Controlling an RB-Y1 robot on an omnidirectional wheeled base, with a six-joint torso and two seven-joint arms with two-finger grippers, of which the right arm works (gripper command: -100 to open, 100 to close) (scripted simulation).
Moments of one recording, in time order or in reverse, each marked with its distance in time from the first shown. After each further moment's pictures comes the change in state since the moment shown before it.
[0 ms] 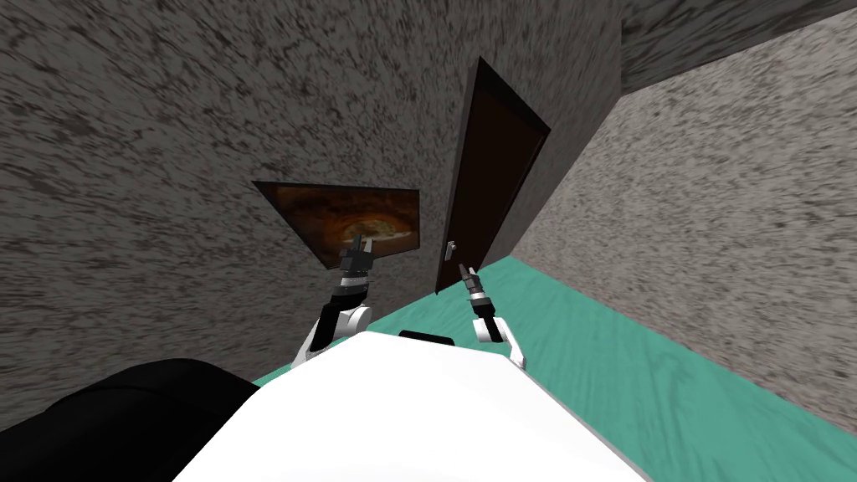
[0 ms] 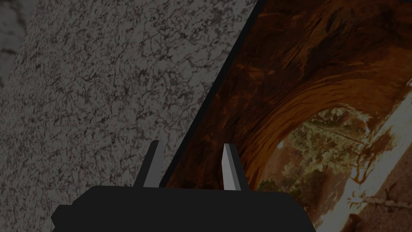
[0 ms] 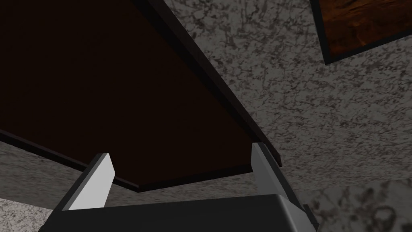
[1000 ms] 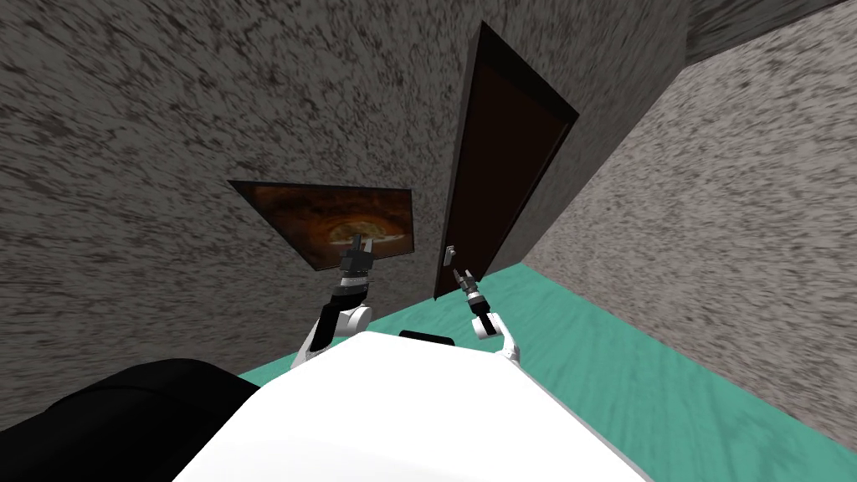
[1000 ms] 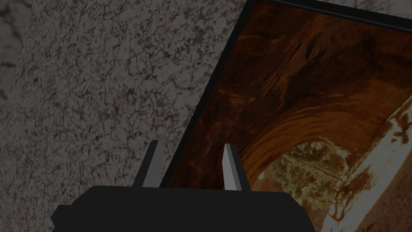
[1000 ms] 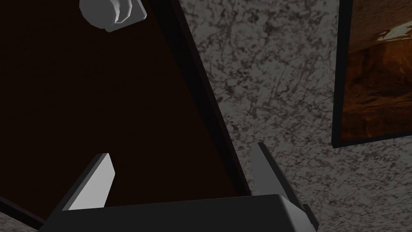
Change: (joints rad) arm -0.098 -0.050 0.019 0.199 0.114 -0.008 0.136
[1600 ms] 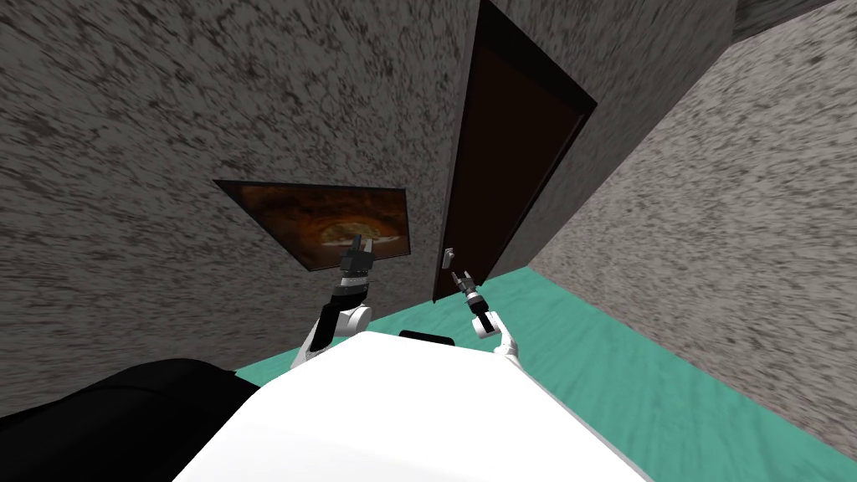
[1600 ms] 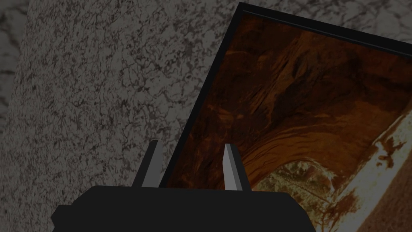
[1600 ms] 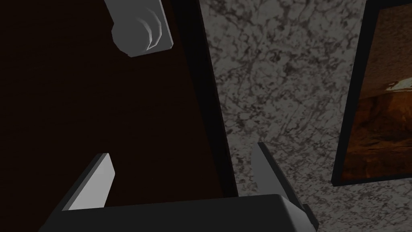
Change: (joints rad) arm -0.048 -0.022 0.007 0.103 0.054 -0.011 0.065
